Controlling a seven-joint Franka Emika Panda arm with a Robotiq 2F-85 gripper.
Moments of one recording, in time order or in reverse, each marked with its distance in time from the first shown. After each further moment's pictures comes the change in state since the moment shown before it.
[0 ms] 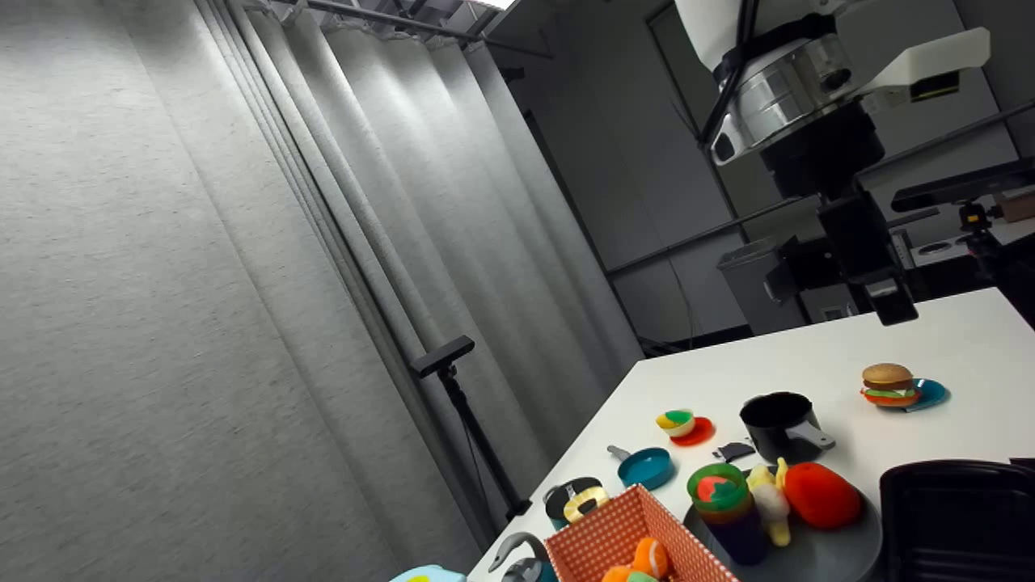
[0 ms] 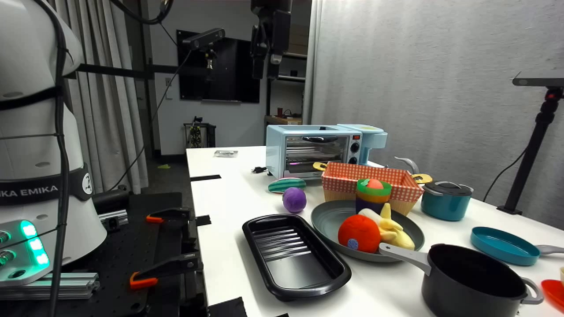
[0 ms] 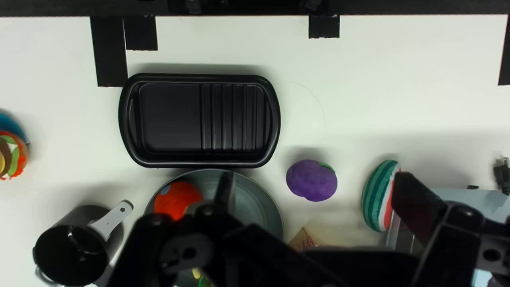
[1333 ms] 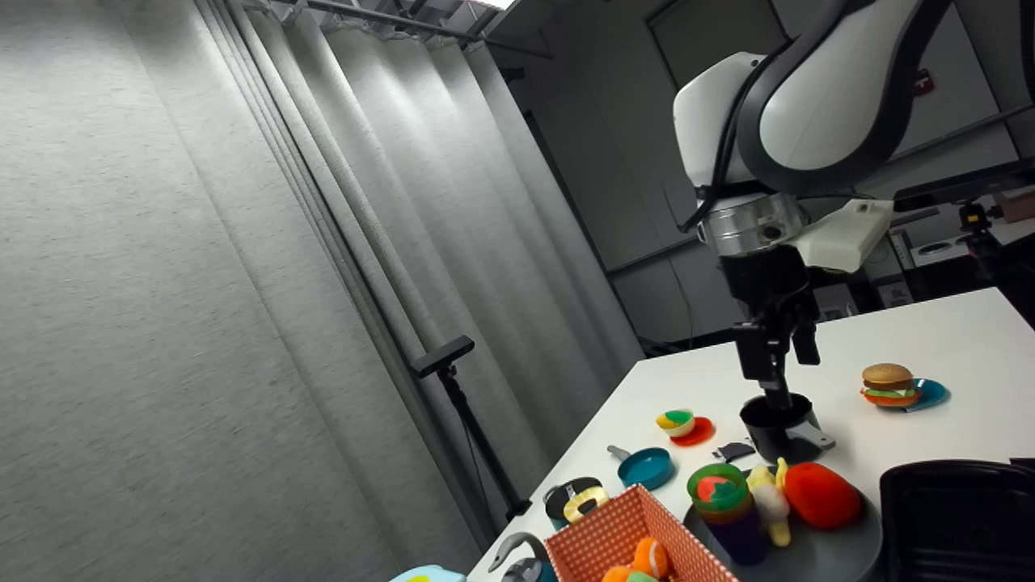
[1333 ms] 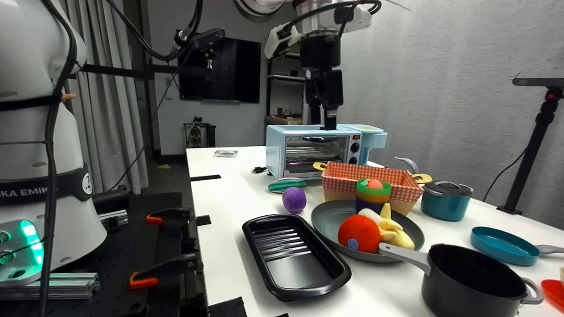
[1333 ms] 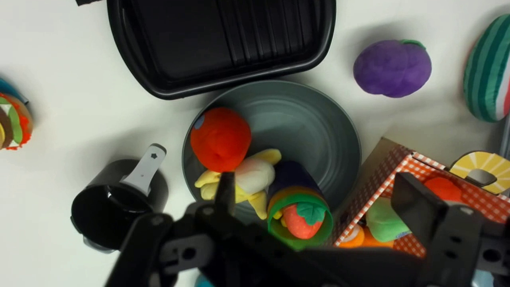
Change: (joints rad) arm -0.066 0.331 -0.020 0.006 -0.070 0.524 0.185
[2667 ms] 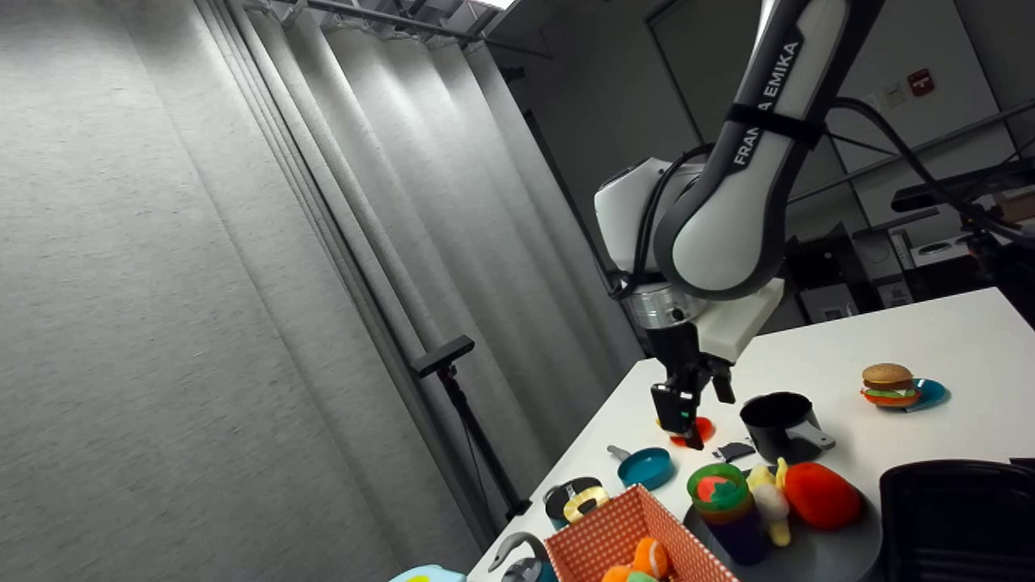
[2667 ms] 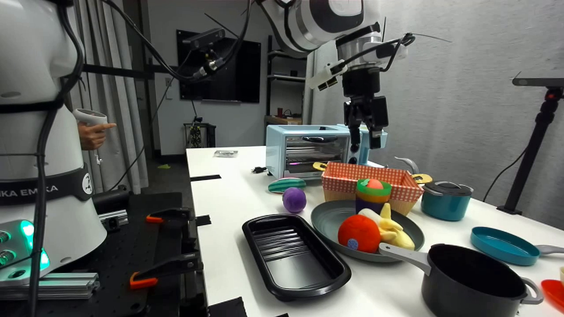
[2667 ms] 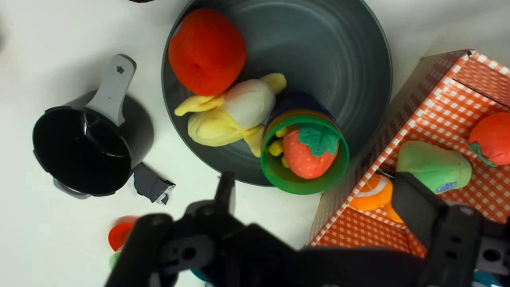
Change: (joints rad) arm 0.038 0.375 -0.001 0.327 -0.167 0.059 0.187
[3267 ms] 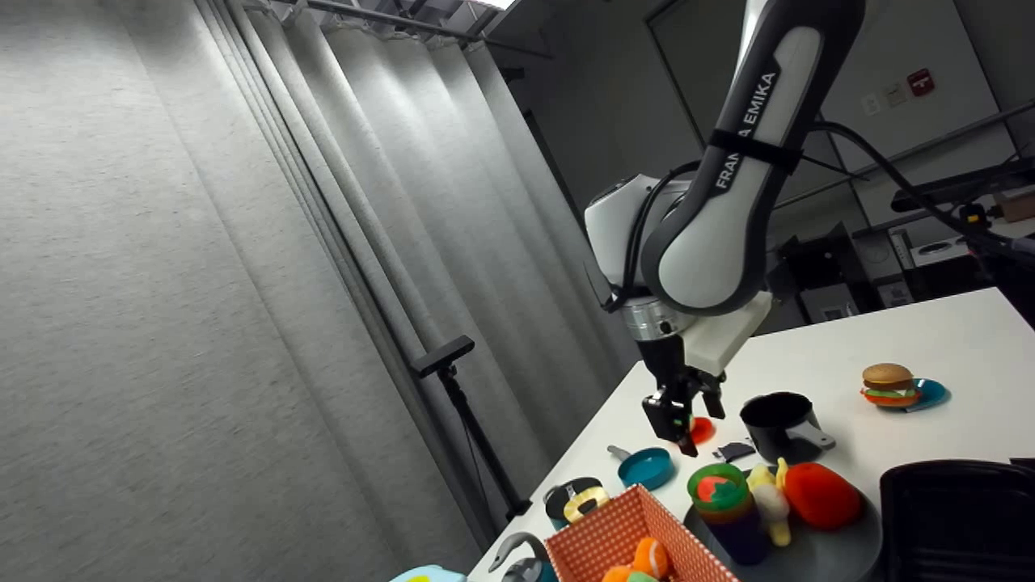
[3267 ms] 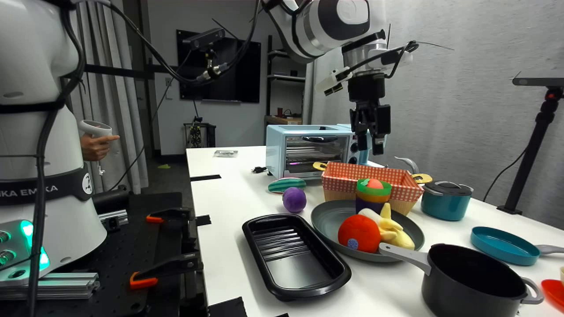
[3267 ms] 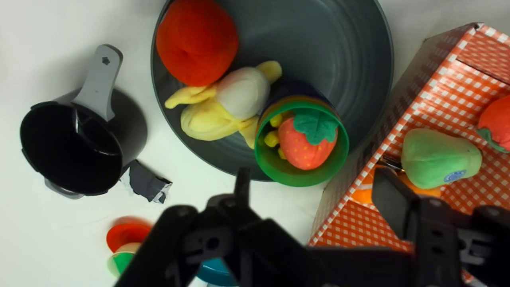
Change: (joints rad) arm 0.031 0.060 -0.027 0.059 0.000 -0.003 0.038
